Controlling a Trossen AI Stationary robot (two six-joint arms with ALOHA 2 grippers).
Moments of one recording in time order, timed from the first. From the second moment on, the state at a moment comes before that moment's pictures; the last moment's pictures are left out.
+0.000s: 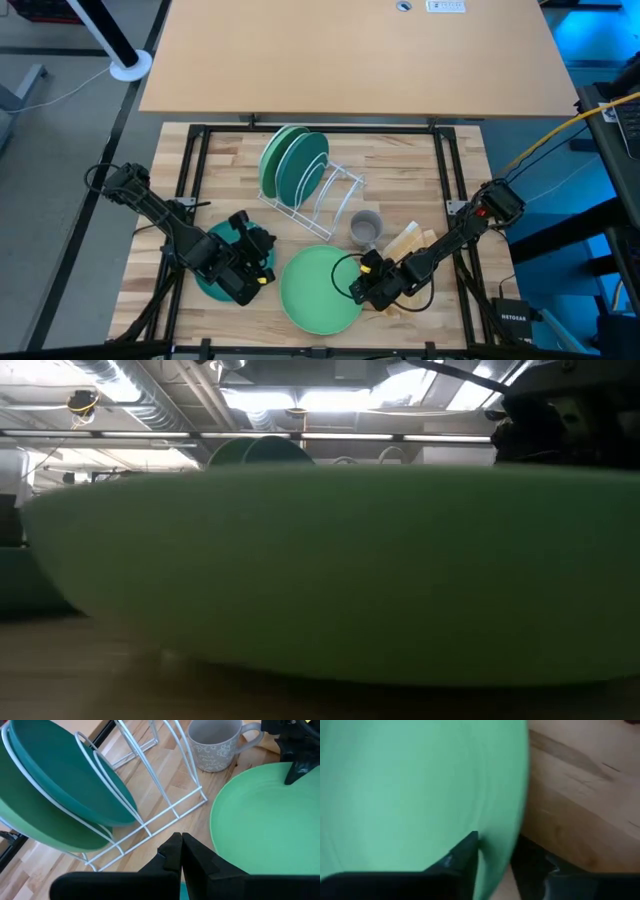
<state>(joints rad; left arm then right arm) -0.64 1.60 1.45 -1.14 -0.86 -0.92 0.65 1.82 0.91 -0.17 0.34 1.59</state>
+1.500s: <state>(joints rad) -0.64 1.30 1.45 -1.30 -0.89 -0.91 0.60 1.73 1.65 -0.71 1.20 0.05</state>
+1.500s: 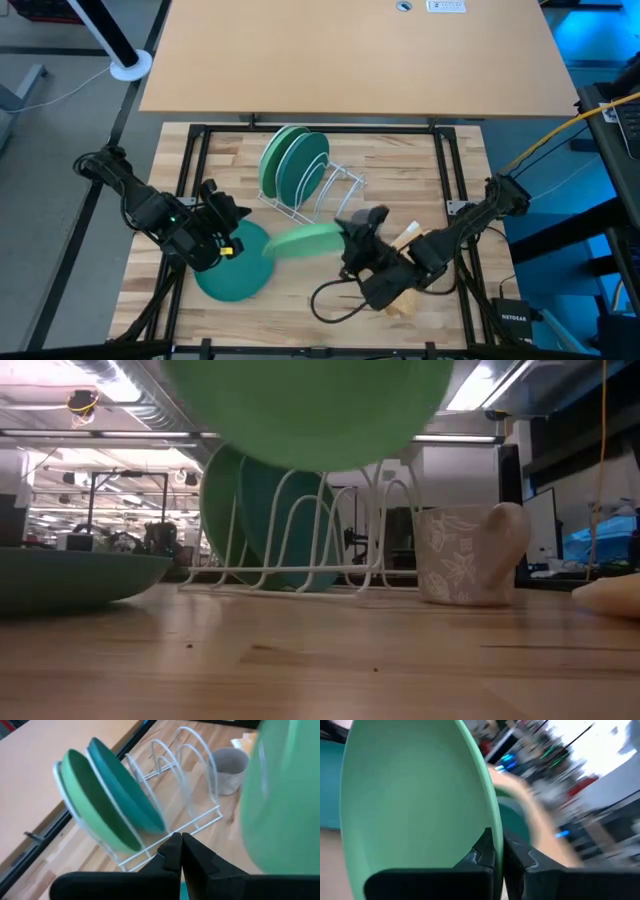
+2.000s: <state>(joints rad) -0.64 1.29 1.45 -1.47 -0.89 -1.10 0.32 1.71 1.91 -0.82 1.09 -0.78</state>
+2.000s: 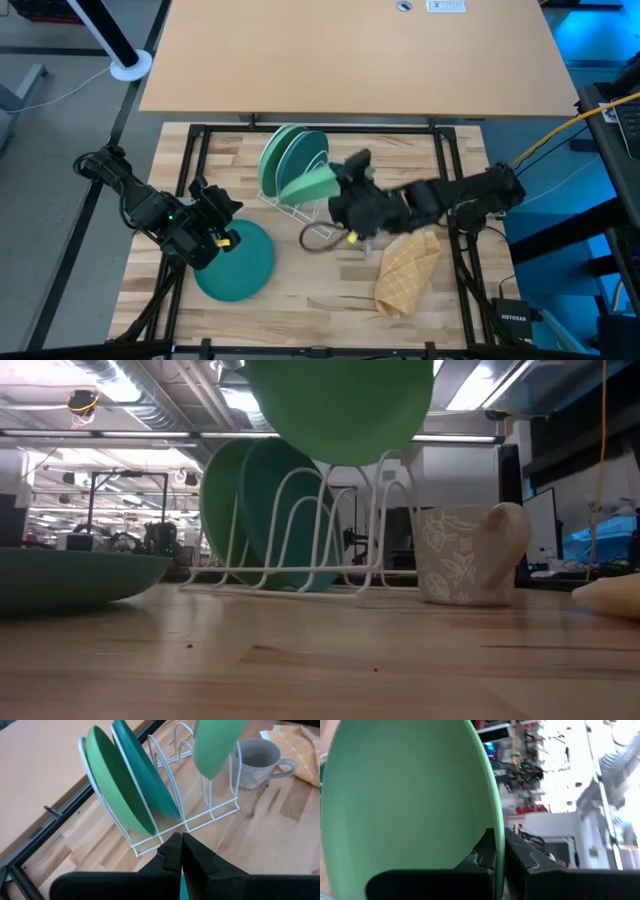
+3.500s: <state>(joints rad) -0.64 1.31 1.45 -1.48 -0.93 -1.28 0.01 1.65 1.91 -0.73 0.49 -1.44</state>
